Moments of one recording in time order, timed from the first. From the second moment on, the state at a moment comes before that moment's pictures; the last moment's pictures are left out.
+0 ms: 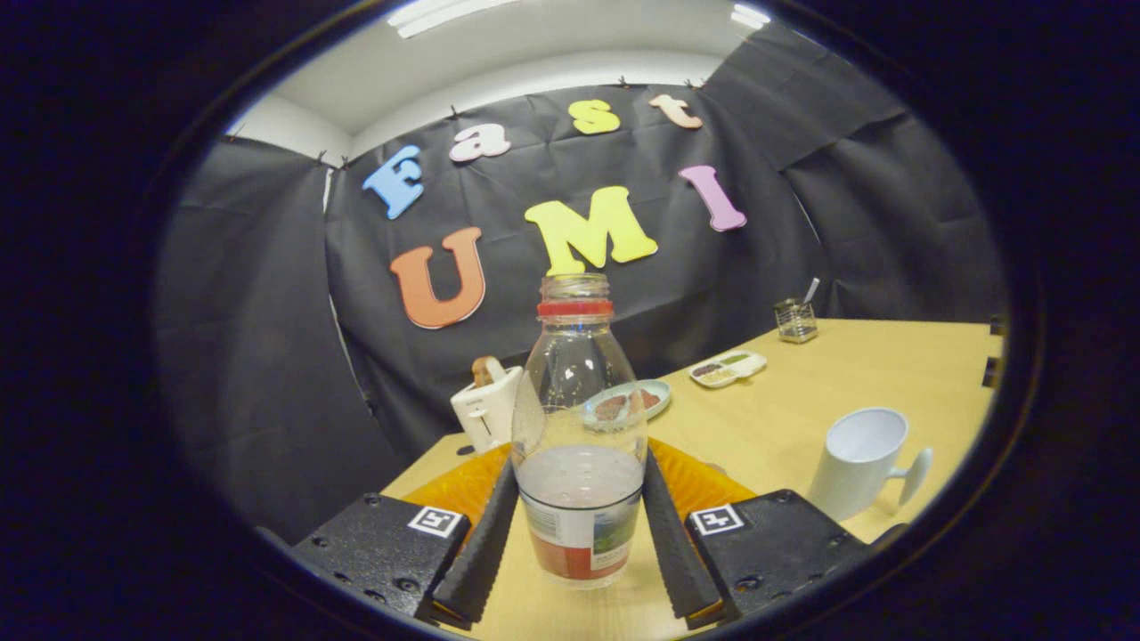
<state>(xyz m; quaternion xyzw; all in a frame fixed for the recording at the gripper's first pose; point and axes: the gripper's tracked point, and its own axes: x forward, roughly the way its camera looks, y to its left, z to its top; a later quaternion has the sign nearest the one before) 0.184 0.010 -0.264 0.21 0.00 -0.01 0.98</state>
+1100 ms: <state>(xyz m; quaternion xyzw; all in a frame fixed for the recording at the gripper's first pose) 0.179 -0.046 -0.240 0.66 -0.03 0.01 0.75</state>
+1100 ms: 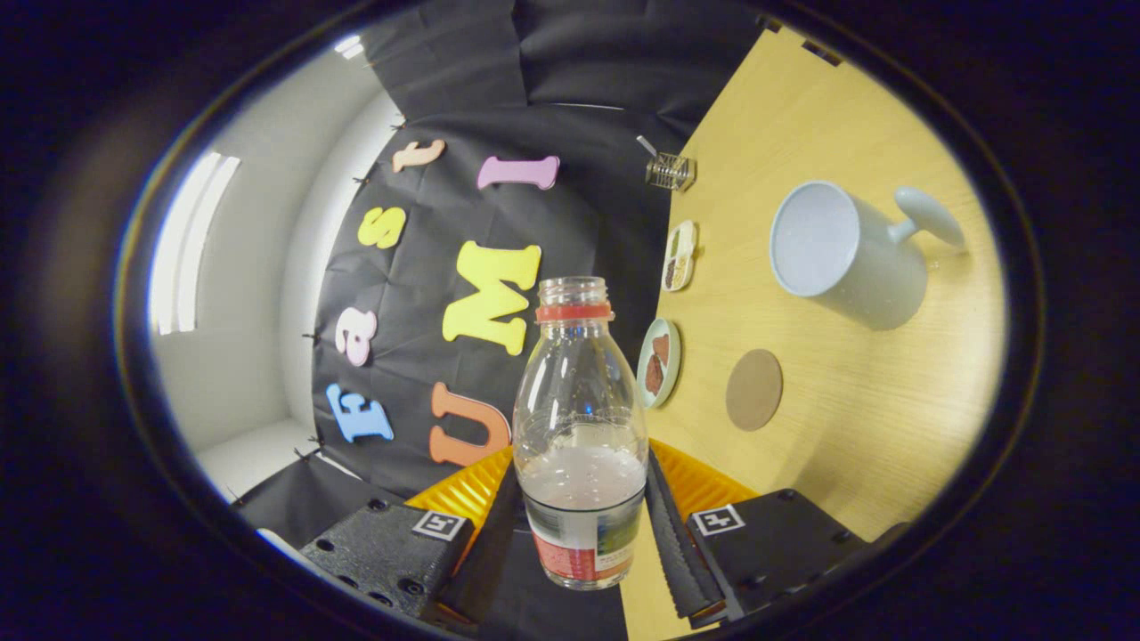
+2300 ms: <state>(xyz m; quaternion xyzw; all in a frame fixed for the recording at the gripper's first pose) 0.175 -0.080 -0.238 0.81 -0.05 0.02 0.59</state>
